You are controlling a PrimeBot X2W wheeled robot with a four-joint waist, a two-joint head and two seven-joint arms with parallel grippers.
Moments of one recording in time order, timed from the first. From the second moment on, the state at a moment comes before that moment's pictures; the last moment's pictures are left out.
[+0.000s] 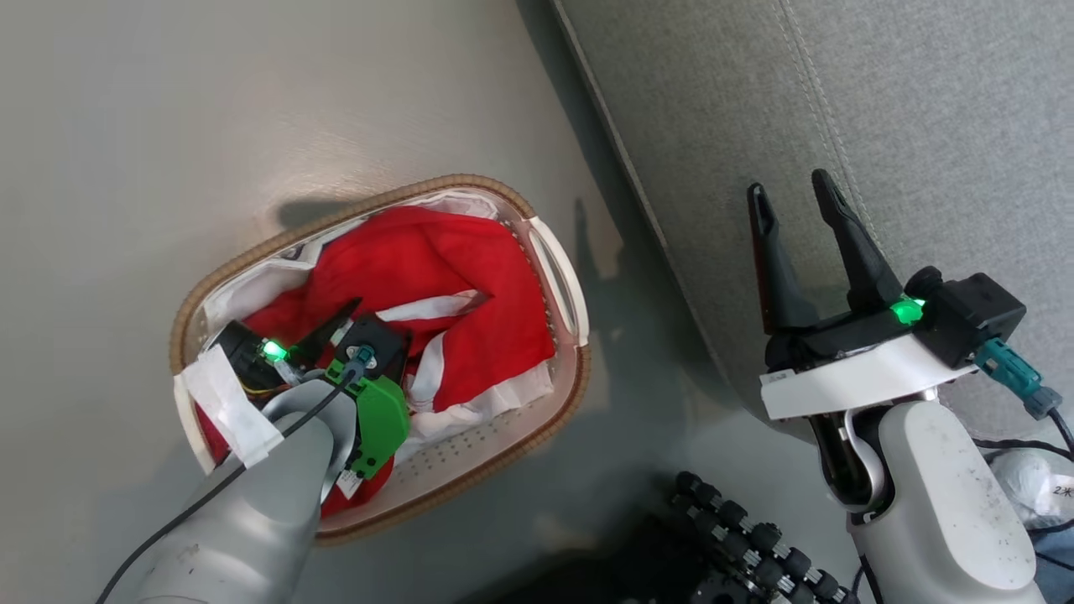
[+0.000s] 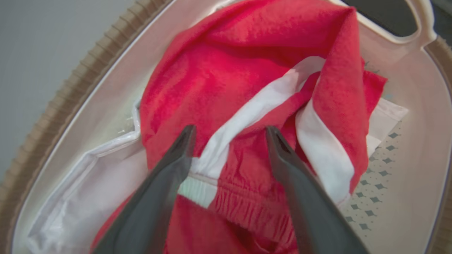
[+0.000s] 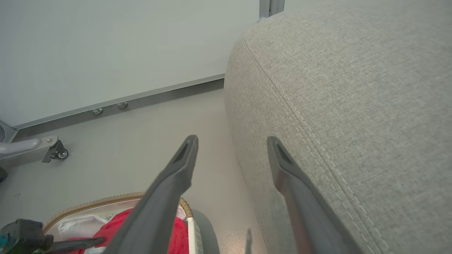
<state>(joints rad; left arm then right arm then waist) -0.74 0.11 -0.60 1.13 0.00 -0.12 -0.25 -0.34 -0.05 0.14 0.06 0.34 0.13 -0.26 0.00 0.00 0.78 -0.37</state>
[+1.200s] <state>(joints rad) -0.73 0.05 -0.71 1.07 -0.11 -0.13 -0.26 -0.27 -0.05 0.09 0.11 0.26 0.13 -0.26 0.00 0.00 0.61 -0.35</state>
